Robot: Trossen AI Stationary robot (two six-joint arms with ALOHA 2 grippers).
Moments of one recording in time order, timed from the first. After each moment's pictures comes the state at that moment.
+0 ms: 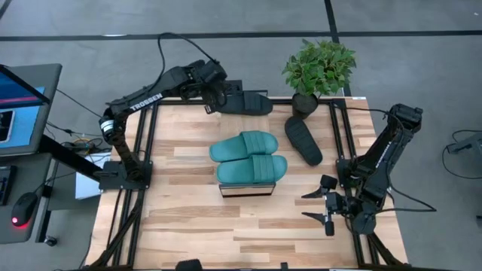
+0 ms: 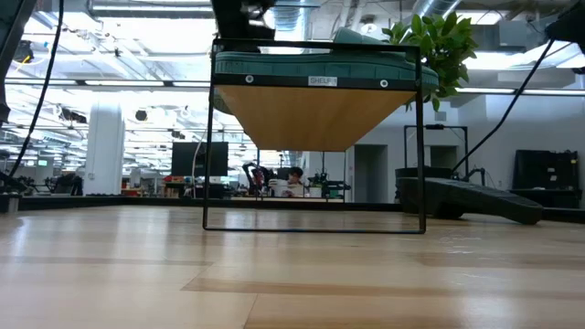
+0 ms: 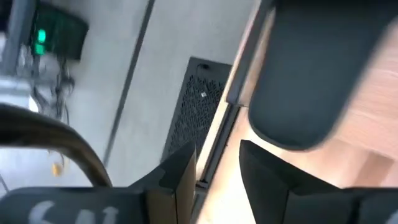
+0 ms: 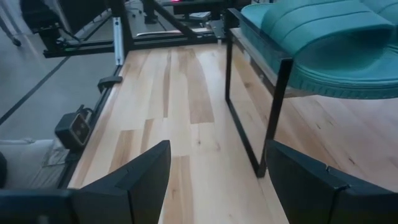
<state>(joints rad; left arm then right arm) 0.48 1.74 1.87 -1.13 -0.45 0.31 1.09 1.12 0.54 -0.13 1.02 0.67</state>
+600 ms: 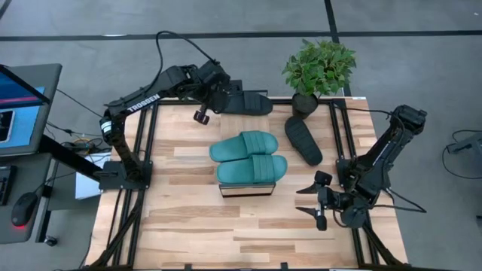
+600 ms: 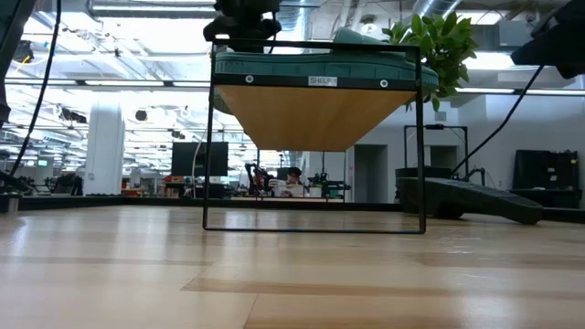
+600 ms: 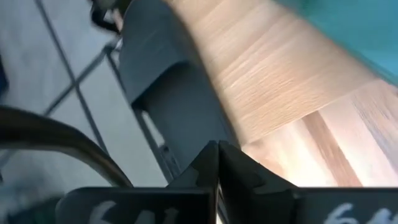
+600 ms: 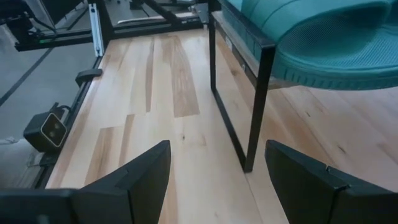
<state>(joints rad) 0.45 1.74 1.94 -1.20 -0.04 1.05 0.97 1.12 0.54 -0.14 0.91 0.67</state>
